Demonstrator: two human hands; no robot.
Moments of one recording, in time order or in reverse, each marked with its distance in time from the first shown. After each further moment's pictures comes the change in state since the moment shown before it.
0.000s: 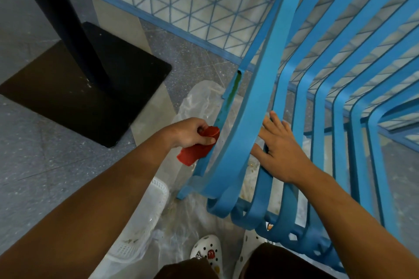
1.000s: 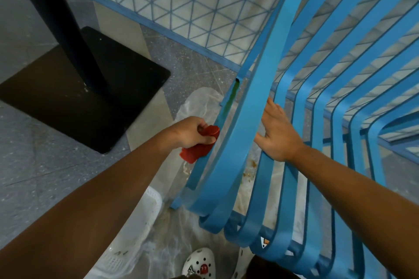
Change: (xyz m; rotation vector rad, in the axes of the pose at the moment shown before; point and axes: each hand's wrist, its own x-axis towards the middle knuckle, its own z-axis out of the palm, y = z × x) left_hand 0.026 0.012 -0.005 -0.078 0.097 -0.068; right_hand 0.073 0.050 -0.003 -0.030 0.121 -0.127
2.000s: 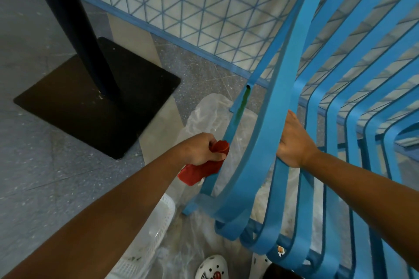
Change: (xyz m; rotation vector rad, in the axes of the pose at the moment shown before) left_hand -0.023 -0.009 0.007 0.224 -0.010 0.042; right_hand 0.008 0.013 0.009 -0.045 -0.023 0.023
